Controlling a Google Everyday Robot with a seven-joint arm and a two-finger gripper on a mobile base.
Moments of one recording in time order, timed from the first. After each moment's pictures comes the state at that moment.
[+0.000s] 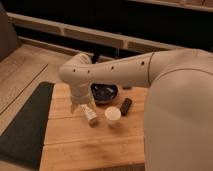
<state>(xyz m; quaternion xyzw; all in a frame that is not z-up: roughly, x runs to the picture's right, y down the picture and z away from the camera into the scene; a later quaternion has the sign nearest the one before) -0.107 0.103 0.703 -0.26 0.23 0.64 0.68</state>
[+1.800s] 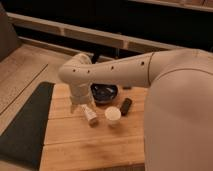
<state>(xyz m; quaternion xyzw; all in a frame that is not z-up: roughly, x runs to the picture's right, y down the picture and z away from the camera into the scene) -0.108 0.103 0.703 -0.26 0.23 0.64 0.68</state>
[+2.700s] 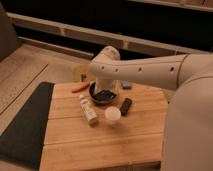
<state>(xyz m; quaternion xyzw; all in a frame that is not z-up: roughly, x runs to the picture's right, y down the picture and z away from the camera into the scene) 0.012 0.009 0.760 -0.14 0.15 0.71 0.68</state>
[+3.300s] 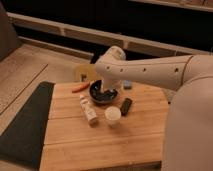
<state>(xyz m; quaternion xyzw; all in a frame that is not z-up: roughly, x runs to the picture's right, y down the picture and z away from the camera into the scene) 0.099 0.003 0.775 -0.07 0.21 0.75 0.62</state>
